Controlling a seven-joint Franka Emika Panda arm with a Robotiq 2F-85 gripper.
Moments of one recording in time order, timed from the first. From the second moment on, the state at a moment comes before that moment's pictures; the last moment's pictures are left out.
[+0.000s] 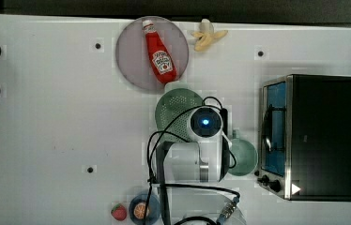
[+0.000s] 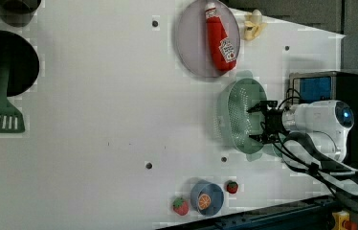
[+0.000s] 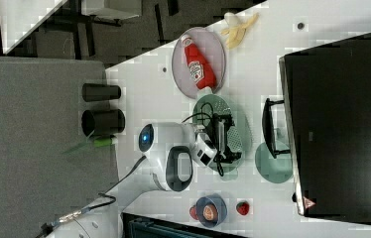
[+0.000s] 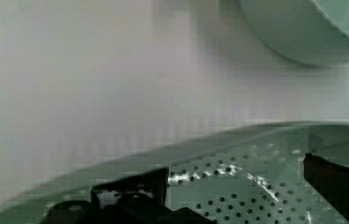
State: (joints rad) arm -0.14 0.38 -0.01 -2.39 -0.21 1.10 0.84
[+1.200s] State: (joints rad) arm -0.13 -0.47 0.10 -2.04 -0.02 0.12 0.19
